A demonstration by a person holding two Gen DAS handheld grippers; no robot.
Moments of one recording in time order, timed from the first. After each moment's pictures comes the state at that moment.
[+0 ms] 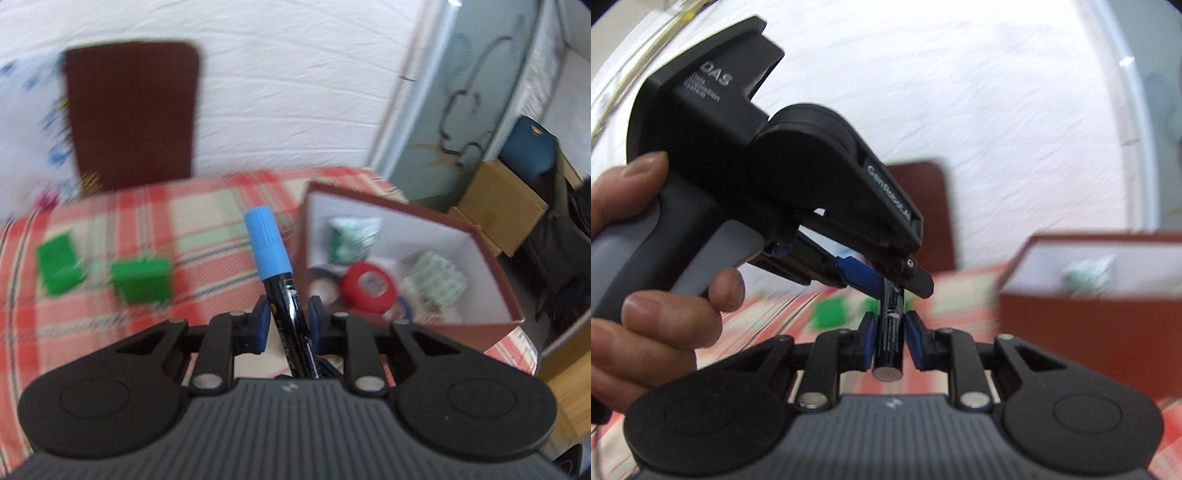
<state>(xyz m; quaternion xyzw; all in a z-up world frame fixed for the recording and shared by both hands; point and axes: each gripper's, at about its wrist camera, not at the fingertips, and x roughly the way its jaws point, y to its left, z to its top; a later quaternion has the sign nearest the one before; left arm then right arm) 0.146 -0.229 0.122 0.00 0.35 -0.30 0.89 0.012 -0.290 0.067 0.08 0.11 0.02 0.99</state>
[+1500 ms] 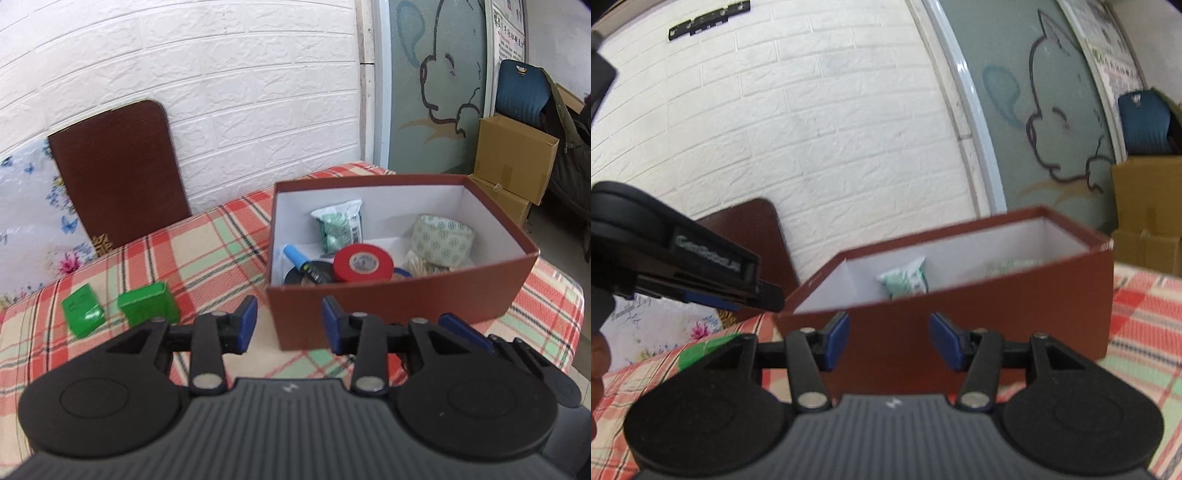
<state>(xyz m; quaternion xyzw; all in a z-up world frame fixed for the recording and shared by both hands) 0.076 -0.245 0.104 0.13 0.28 -0.25 0.92 -0.025 -0.370 0.040 0.18 0.13 -0.15 0.96</state>
